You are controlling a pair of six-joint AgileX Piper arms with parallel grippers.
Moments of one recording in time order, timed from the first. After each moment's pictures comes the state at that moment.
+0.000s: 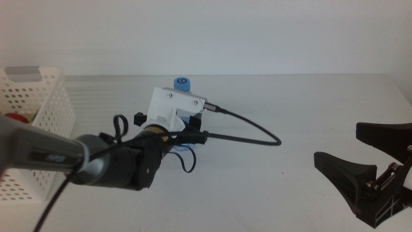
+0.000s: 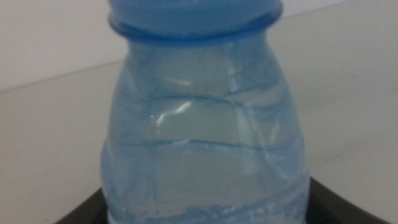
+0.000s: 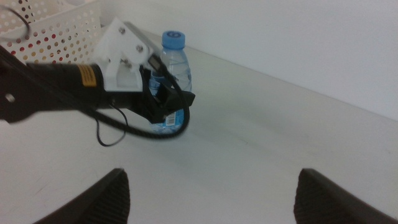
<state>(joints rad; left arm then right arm) -0.55 1.94 -0.87 -0.33 -0.70 0.23 0.63 0.74 -0.49 -0.18 0.12 0.18</state>
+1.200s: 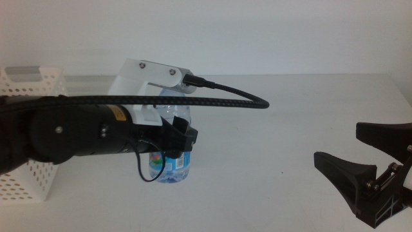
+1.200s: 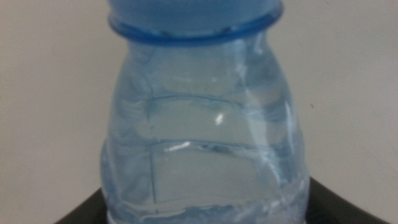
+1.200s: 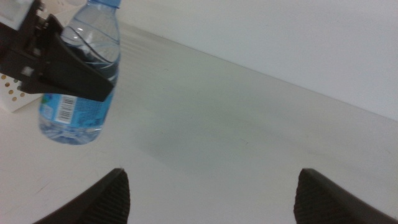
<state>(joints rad) -0.55 1.35 -0.86 -0.35 0.26 0.21 0.63 0.74 -0.49 -0.18 0.12 0.18</state>
